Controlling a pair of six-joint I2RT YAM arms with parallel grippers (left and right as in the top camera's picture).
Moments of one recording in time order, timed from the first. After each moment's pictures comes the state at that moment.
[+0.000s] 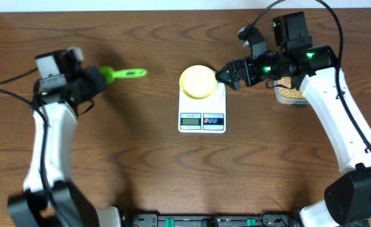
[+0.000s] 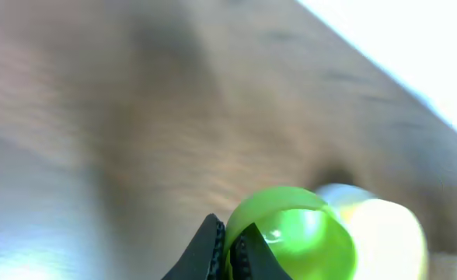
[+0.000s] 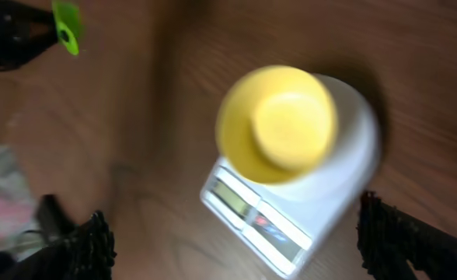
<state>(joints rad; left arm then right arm) 0.22 1.49 1.14 -0.50 0.39 -0.37 0.26 1.70 1.56 -0.83 -0.67 -0.01</state>
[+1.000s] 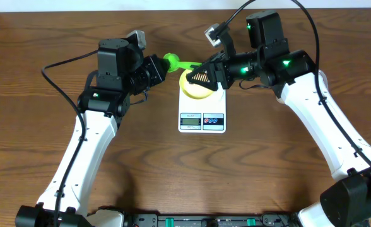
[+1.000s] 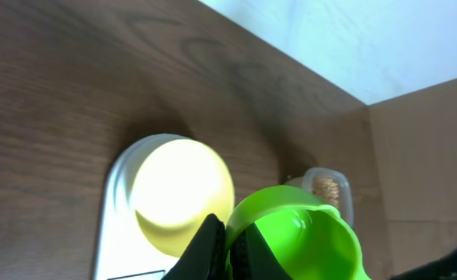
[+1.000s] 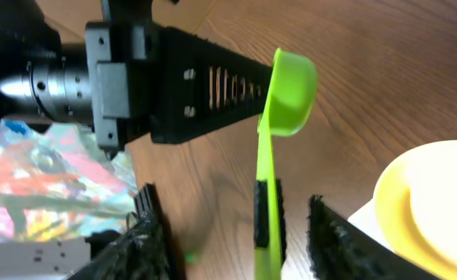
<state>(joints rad) -0.17 1.42 1.14 -0.35 0.46 -0.63 0.39 1.70 1.56 -0.63 -0.92 0.11</state>
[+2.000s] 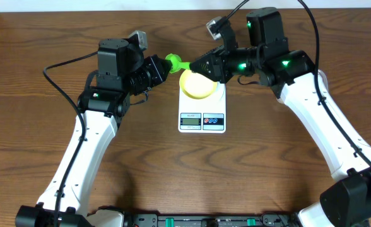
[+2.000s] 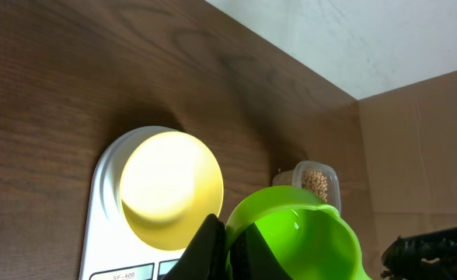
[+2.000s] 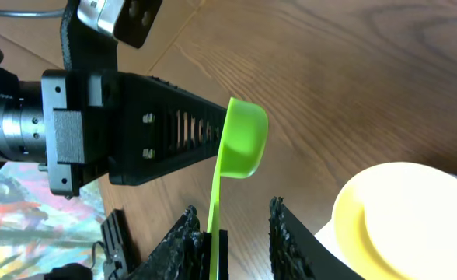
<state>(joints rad) -0.17 1.42 1.14 -0.35 0.49 -0.65 0.40 1.70 1.56 -0.54 -0.80 0.15</state>
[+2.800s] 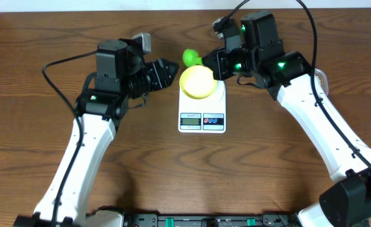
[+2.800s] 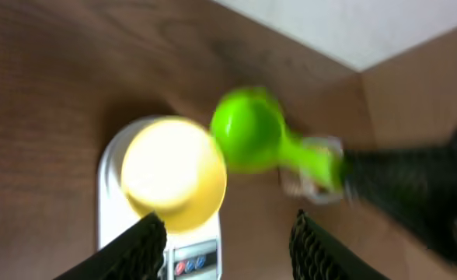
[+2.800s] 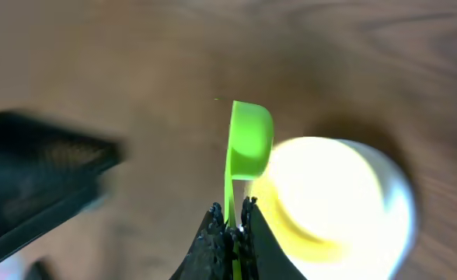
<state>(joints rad) -0.17 1.38 1.14 -0.42 0.53 -0.49 0.42 1.70 1.56 -0.60 -0.43 0.22</state>
